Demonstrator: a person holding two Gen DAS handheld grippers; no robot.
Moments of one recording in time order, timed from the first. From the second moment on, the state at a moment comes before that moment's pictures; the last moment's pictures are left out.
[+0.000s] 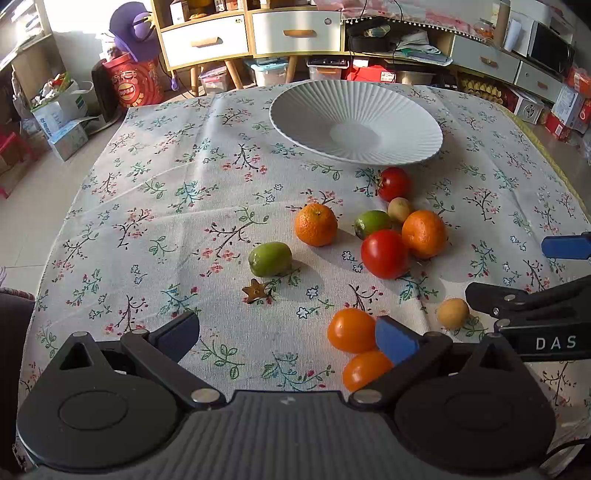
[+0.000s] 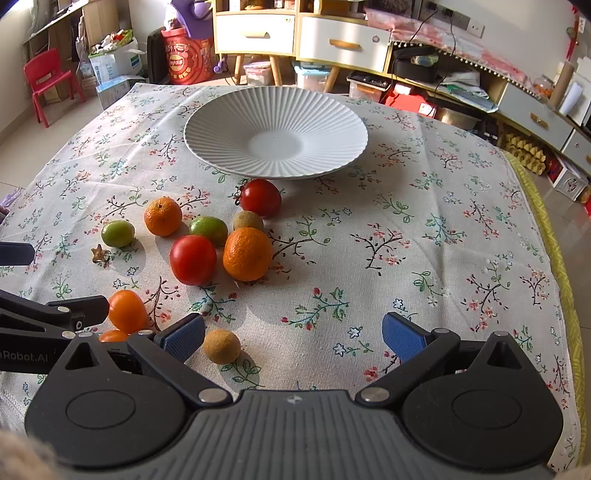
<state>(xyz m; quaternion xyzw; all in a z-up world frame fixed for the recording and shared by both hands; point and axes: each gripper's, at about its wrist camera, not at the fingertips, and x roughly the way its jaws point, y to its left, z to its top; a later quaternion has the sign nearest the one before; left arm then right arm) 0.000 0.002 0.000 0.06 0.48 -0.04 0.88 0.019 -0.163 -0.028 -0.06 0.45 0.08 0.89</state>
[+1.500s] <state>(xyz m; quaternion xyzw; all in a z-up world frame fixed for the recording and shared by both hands) 0.030 0.056 -0.048 0.02 0.38 -0.13 0.91 0.048 -0.176 -0.067 -0.04 0.40 0.16 0.90</state>
